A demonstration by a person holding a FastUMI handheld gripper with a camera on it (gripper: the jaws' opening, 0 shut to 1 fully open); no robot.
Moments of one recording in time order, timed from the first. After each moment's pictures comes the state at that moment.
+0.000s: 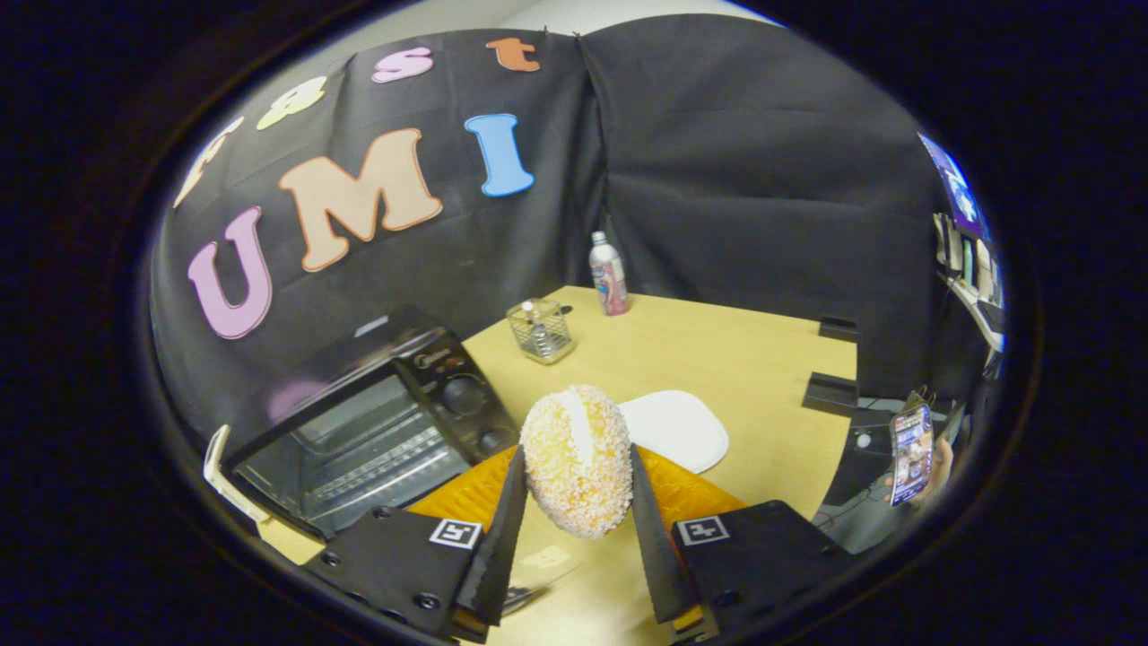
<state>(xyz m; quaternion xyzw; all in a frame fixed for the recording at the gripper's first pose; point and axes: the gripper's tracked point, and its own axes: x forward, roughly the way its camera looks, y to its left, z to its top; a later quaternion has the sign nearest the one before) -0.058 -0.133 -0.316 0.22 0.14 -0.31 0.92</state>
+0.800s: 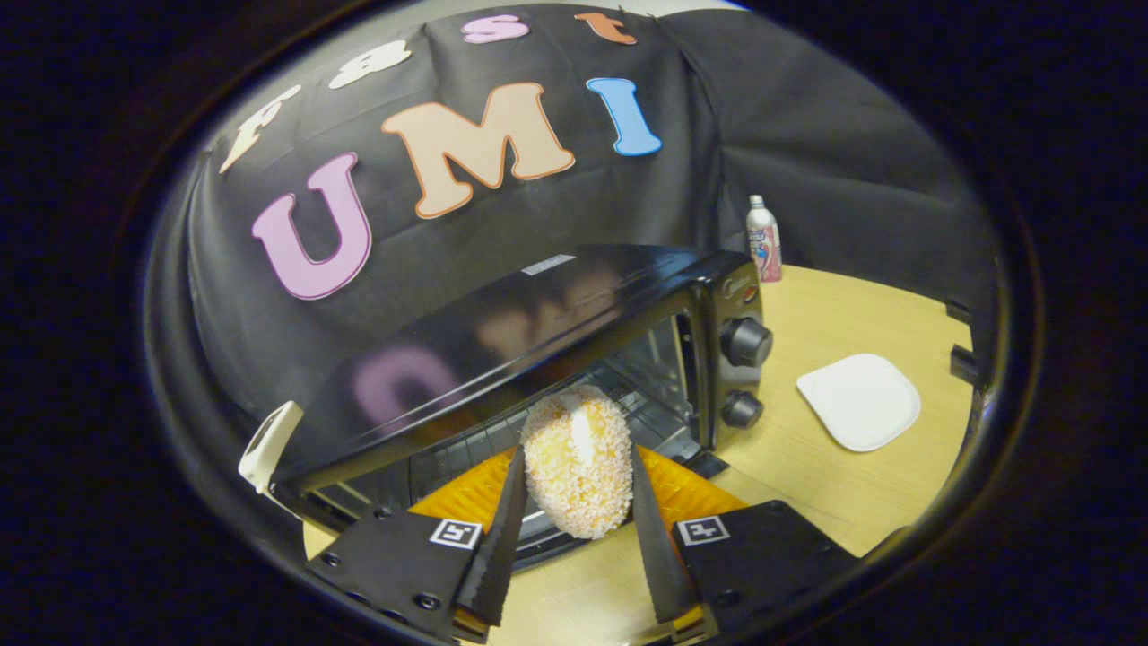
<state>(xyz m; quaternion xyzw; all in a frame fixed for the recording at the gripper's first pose) 0.088 0.006 -0.334 0.23 0.15 -0.19 0.94</state>
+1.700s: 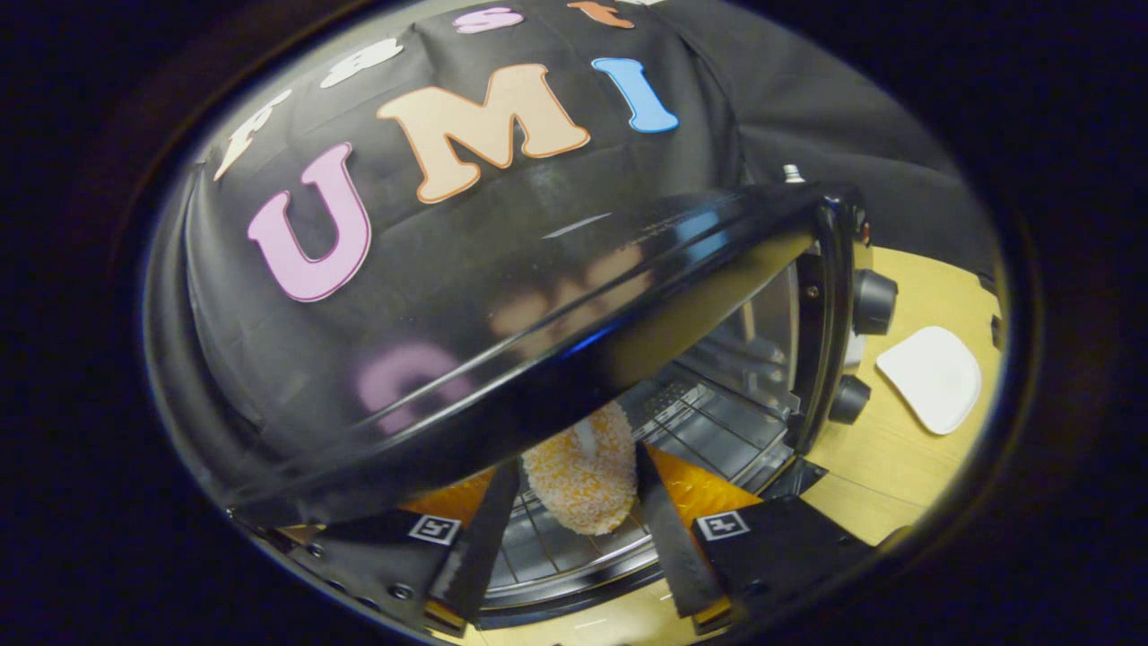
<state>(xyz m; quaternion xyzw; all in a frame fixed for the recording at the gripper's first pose) 0.131 0.025 -0.351 0.24 0.14 -0.15 0.95</state>
